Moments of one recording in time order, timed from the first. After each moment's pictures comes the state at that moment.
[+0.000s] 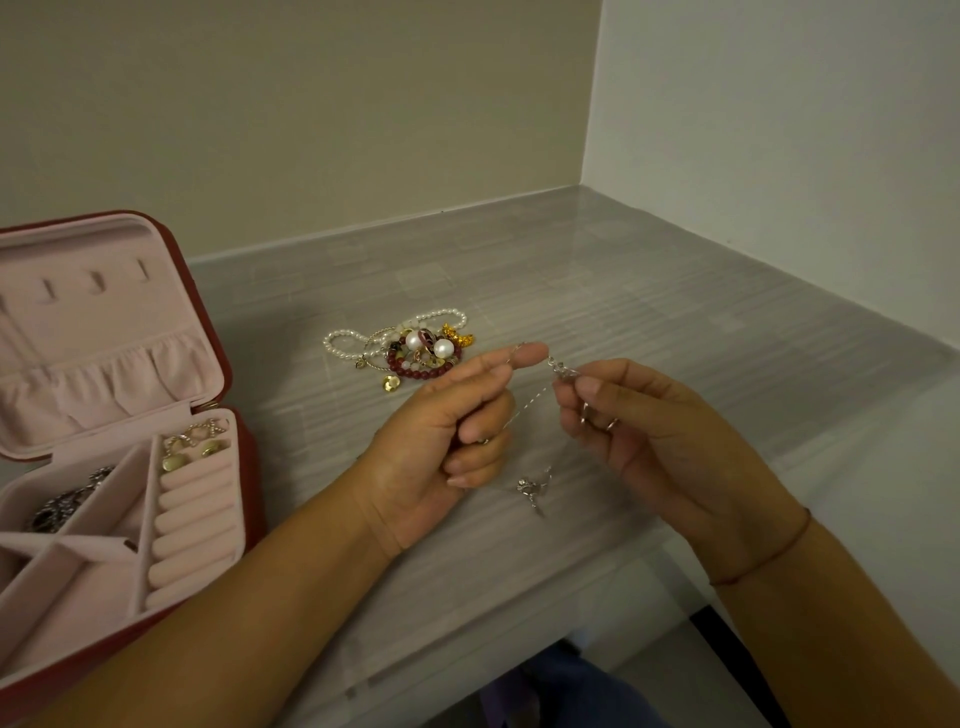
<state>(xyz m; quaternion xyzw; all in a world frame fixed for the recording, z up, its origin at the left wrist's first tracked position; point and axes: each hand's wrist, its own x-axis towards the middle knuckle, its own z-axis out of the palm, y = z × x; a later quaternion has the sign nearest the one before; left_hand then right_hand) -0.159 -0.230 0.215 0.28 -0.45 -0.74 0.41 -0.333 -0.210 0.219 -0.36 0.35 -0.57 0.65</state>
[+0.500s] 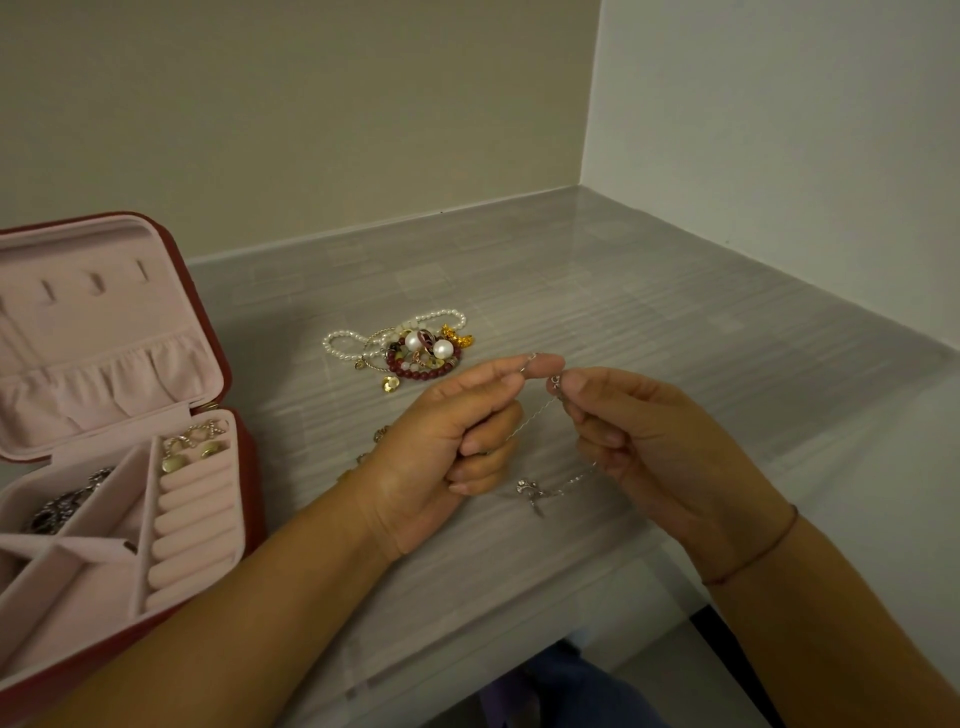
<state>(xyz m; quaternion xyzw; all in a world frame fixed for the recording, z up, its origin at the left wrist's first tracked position) -0.160 -0.227 0.217 0.27 -0.49 -0.73 0.39 -0.327 -0.210 0.221 -0.40 0.41 -0.54 0.62</state>
